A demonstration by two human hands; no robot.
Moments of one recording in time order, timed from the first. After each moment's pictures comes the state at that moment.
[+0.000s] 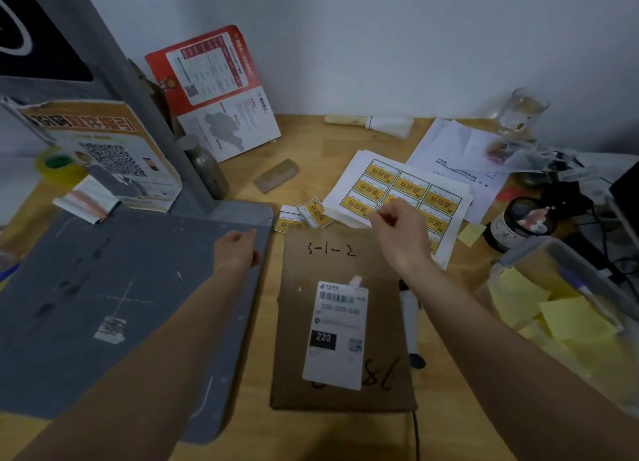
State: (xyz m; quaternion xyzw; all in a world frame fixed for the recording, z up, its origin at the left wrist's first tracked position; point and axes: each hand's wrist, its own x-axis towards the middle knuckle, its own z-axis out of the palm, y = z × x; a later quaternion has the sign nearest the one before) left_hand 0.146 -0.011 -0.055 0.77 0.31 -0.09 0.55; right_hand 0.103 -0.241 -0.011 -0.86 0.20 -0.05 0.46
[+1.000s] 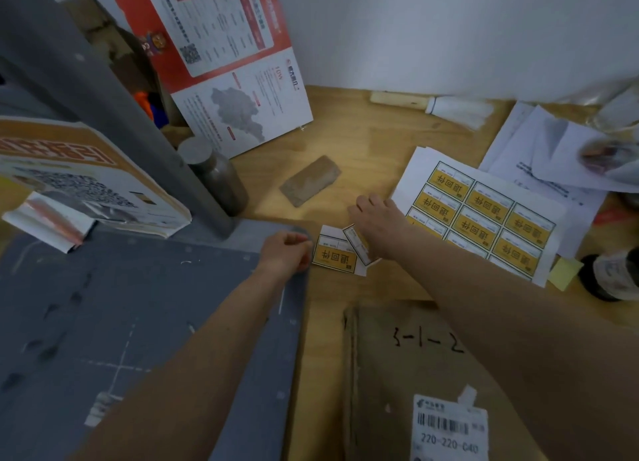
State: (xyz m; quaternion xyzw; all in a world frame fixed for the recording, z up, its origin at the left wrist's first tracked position) left_hand 0.282 0.008 -0.131 0.74 0.25 -0.28 0.56; right_hand 0.307 -0.175 -0.140 -0.96 -0.18 0.19 -0.13
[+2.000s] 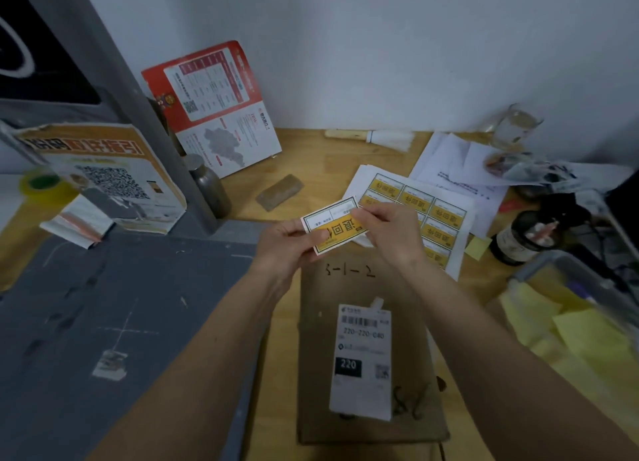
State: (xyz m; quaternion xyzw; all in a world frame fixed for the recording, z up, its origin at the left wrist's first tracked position) left_hand 0.160 -0.043 -0.005 0.62 0.14 -0.23 0.74; right_hand 0.146 -0.204 0.004 -0.80 0.18 -0.05 0.57
